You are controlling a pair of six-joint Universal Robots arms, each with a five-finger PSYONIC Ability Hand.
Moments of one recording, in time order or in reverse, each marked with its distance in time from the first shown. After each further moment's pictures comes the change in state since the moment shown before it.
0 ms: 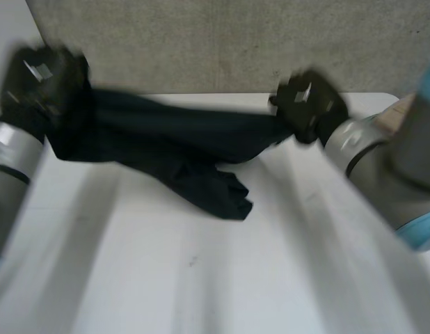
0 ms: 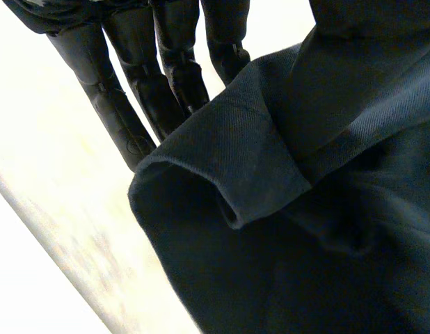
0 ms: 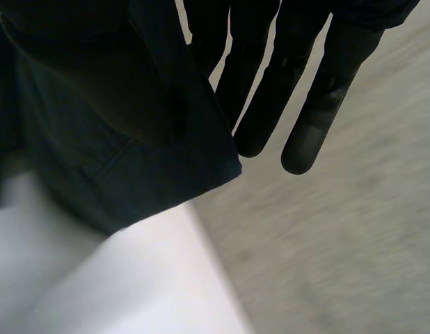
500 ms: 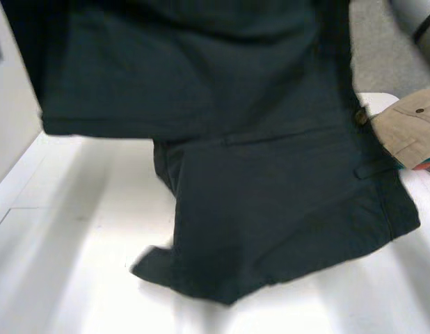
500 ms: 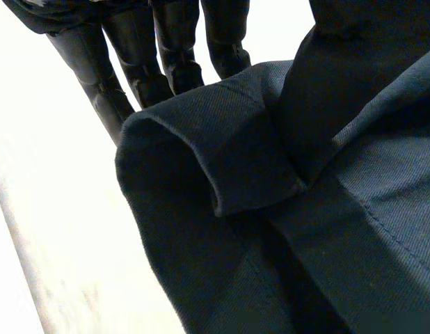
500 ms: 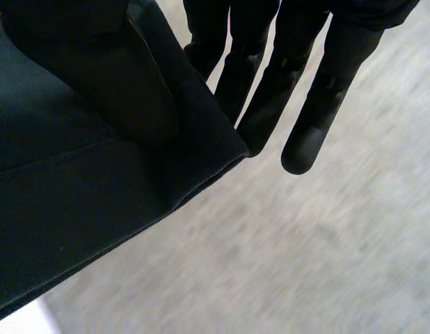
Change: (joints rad) left arm 0.001 -0.191 0.662 -0.466 -0.002 -0.256; right arm -0.066 0.036 -0.442 0.054 0.006 0.217; left_hand 0.000 0.002 0.004 0.000 0.023; right_hand 0.000 0.000 0.008 0.001 0.000
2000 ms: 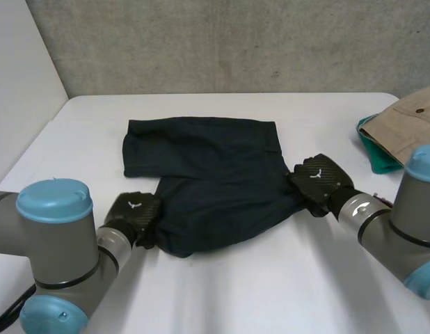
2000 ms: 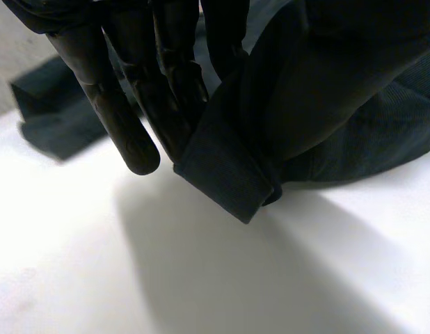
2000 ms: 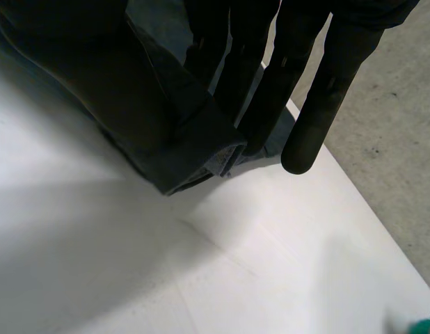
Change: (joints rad) left arm -0.245 -0.317 -0.698 0.290 -0.174 0.142; right arm -0.113 0.108 0.819 -0.242 -0.175 -0.246; left_hand 0.005 -0.003 -0.008 -0.001 0.027; right_hand -0.016 -0.005 -0.020 -0.002 -0.017
